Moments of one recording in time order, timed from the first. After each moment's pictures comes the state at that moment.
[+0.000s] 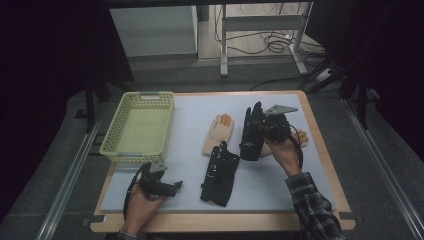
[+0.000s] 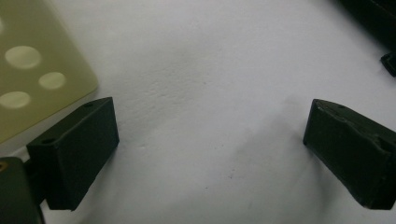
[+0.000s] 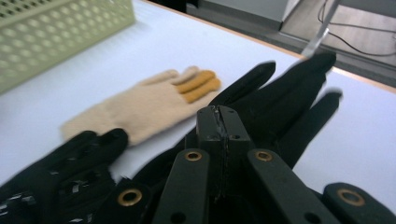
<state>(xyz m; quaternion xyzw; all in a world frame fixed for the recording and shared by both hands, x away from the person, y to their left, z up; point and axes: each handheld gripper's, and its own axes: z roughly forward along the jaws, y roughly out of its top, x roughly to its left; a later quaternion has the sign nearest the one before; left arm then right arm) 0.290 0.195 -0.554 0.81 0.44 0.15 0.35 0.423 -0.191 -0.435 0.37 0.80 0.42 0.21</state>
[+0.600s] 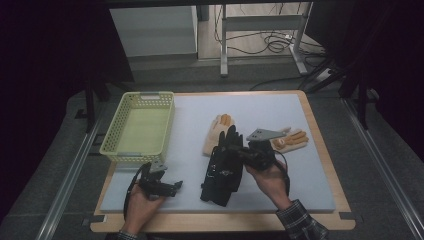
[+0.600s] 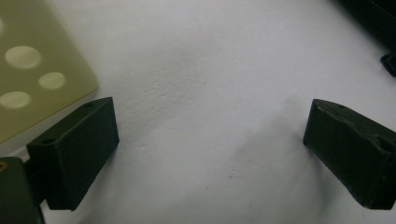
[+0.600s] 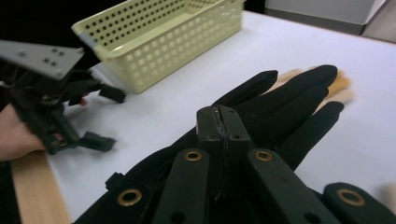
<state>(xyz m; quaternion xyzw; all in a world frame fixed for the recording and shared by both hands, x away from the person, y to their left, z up) 0.290 0.194 -0.554 0.81 0.44 0.15 0.35 0.333 -0.141 -0.433 0.32 0.81 0.48 0.12</state>
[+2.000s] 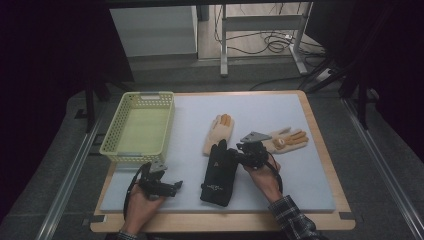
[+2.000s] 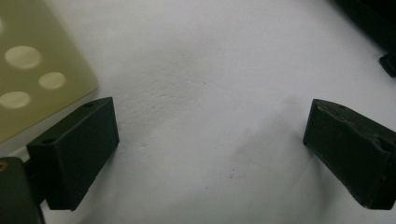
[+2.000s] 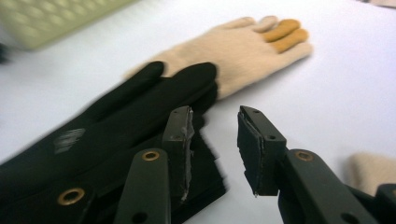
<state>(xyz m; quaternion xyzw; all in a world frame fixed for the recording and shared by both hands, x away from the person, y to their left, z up) 0.290 0.195 -0.554 0.81 0.44 0.16 0.35 0.376 -0.138 -0.500 0.36 0.82 0.40 0.19</state>
